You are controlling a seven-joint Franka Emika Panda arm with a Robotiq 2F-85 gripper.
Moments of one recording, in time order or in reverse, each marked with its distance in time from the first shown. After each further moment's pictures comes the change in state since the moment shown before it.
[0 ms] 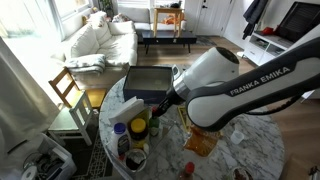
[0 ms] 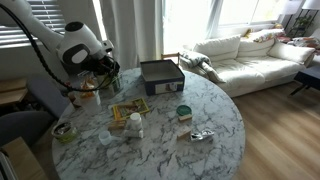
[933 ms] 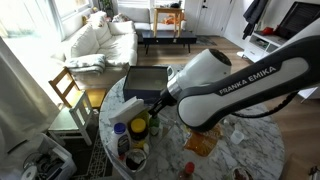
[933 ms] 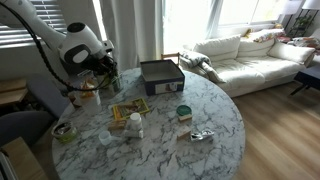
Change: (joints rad) arm -0.002 0.046 0.032 0.057 0.050 0.002 0.012
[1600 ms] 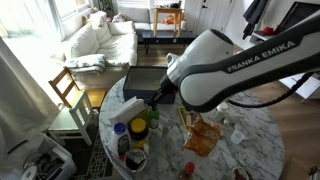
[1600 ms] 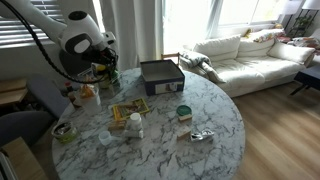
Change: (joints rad) arm 0.003 -0.063 -0.038 0.056 -0.025 -0.150 0.002
